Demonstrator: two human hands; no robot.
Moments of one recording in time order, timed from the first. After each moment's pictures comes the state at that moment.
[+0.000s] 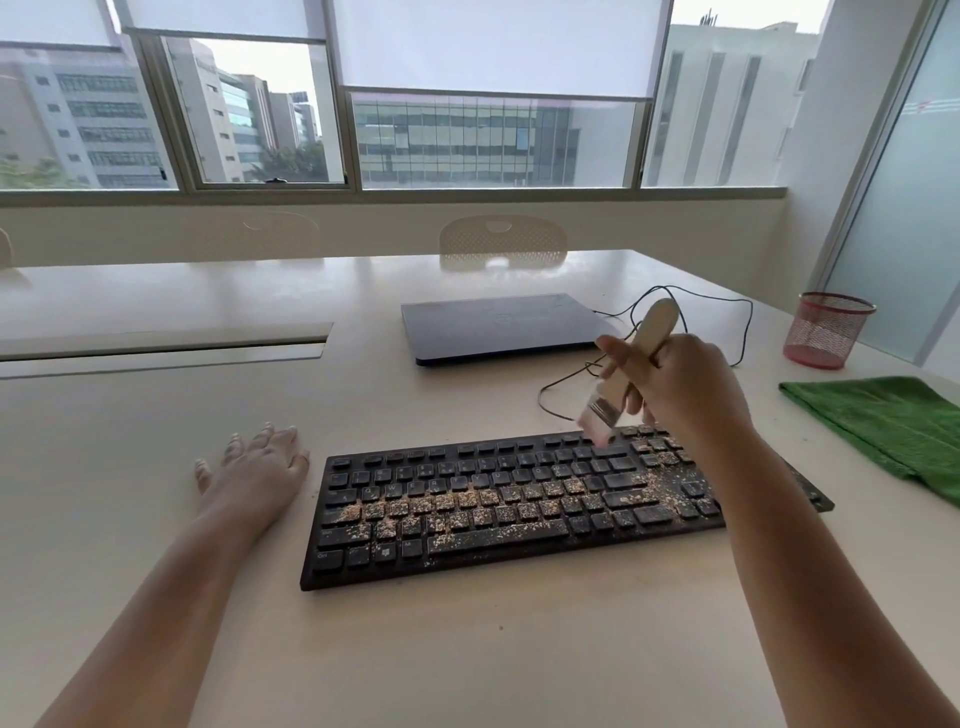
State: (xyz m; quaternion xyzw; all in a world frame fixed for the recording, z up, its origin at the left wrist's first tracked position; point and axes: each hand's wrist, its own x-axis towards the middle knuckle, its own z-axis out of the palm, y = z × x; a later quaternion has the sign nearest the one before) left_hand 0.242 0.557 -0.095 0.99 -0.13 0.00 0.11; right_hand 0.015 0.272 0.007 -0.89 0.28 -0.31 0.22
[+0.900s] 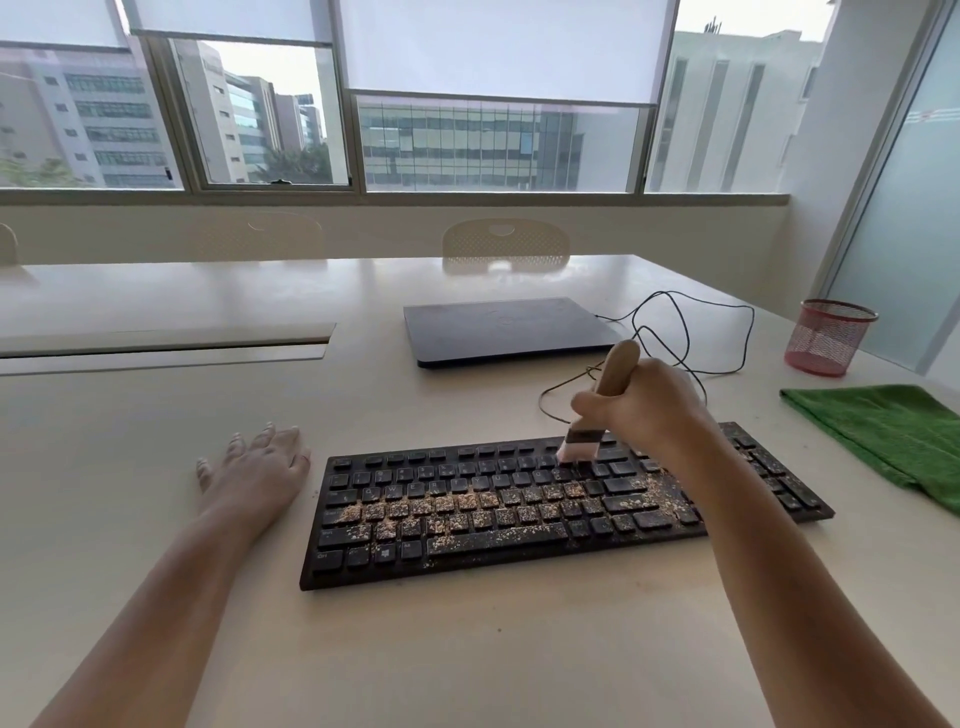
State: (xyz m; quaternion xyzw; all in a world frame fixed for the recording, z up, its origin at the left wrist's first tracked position) left_hand 0.237 0.557 -0.092 0.99 -0.13 0.00 0.11; right_hand 0.018 0.302 0.011 -0.89 0.31 -0.21 0.24
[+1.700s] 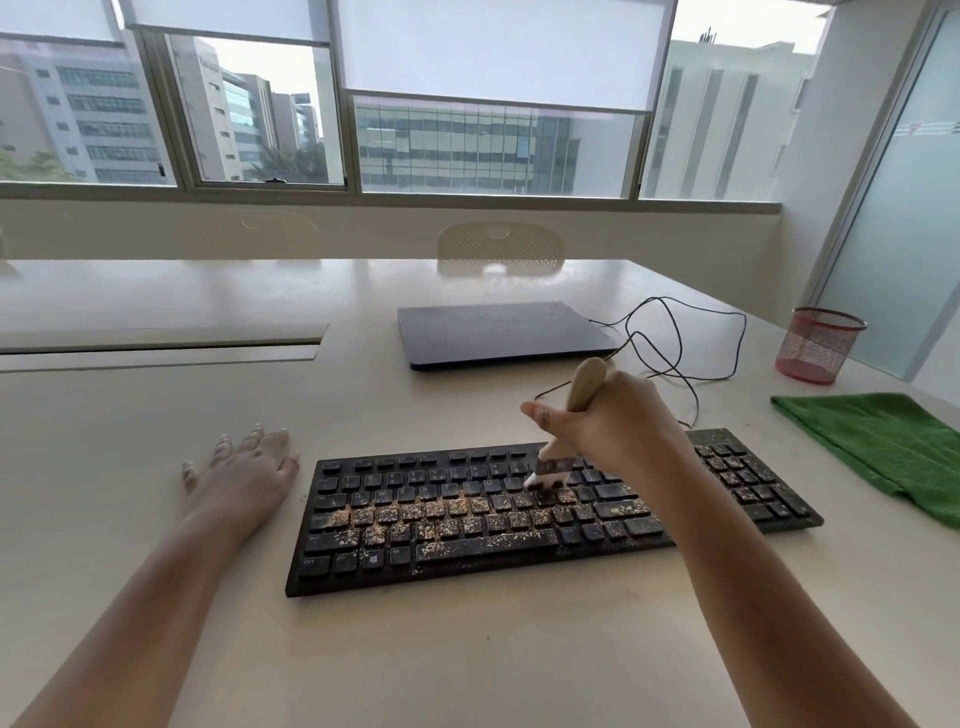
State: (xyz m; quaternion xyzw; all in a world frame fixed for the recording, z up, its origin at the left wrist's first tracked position) left_hand 0.238 0.556 -0.093 0.99 -0.13 0.00 0.11; right_hand 0.023 0.316 0.008 -0.92 0.27 -0.21 0.22
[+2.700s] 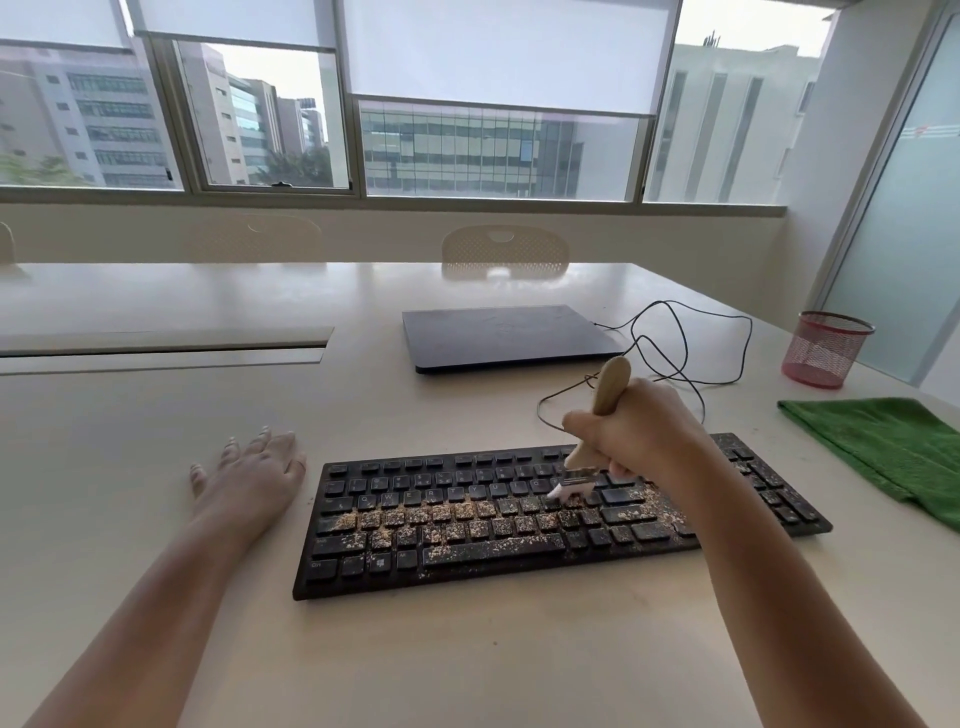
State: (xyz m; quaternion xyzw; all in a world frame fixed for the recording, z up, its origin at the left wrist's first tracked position) left_hand 0.239 0.557 -0.095 0.99 -0.13 0.00 0.11; right_hand 0.017 0.310 0.012 -0.90 0.32 -0.17 0.26
